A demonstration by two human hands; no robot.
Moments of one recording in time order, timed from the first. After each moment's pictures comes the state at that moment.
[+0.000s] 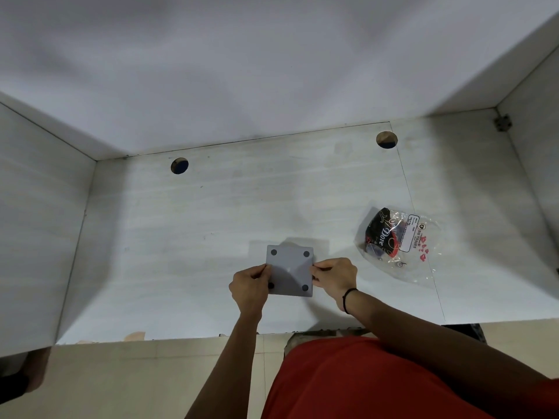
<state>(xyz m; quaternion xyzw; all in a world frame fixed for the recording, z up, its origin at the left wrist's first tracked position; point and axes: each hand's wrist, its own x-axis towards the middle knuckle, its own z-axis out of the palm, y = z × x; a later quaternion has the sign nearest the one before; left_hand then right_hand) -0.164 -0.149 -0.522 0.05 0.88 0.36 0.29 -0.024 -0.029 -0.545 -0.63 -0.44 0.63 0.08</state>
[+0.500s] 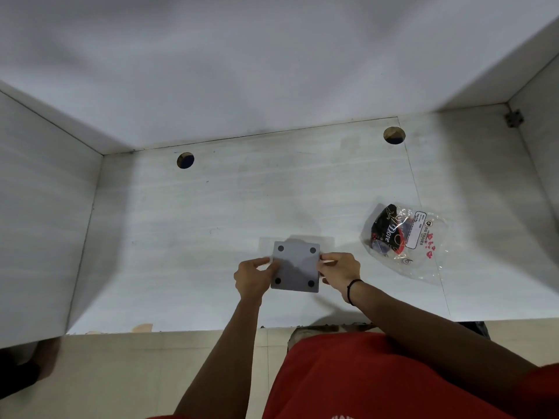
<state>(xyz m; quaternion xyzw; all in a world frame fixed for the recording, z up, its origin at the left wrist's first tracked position) -0.186 -0.148 -0.534 0.04 0.89 0.28 0.35 -0.027 -0.023 -0.548 -0.64 -0.47 0.60 0.01</state>
